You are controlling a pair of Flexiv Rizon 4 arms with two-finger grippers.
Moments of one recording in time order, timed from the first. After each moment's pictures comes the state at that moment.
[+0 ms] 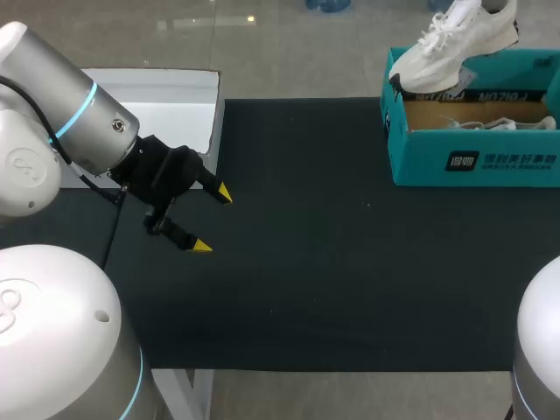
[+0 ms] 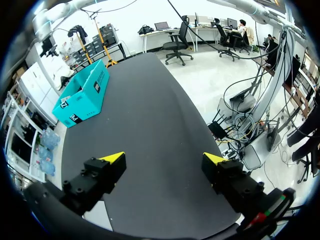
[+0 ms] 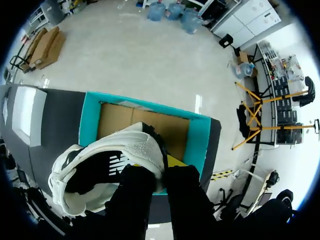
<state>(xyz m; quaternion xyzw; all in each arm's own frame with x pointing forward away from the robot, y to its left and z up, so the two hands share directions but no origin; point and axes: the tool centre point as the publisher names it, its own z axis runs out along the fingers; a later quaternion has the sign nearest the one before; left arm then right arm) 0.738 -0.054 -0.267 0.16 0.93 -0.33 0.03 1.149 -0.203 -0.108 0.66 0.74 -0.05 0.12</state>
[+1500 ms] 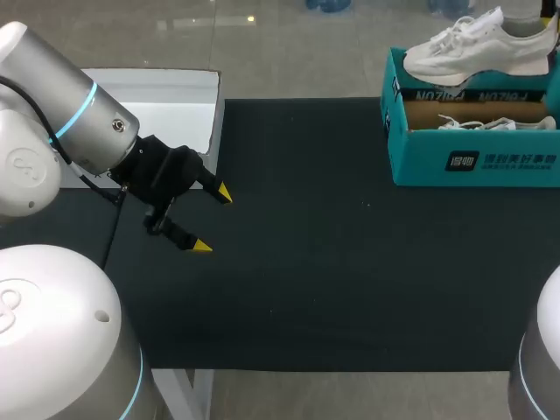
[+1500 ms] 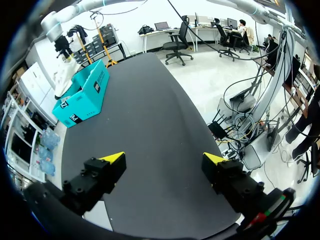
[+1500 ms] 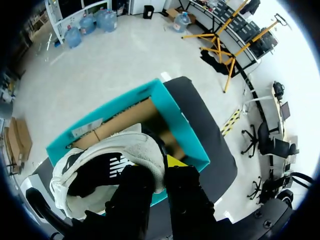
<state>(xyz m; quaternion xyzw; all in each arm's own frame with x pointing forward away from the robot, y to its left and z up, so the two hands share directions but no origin) 0.738 -0.054 -0.267 0.16 0.93 -0.33 0.03 1.109 -0.284 -0.159 0.87 0.46 -0.05 0.14</state>
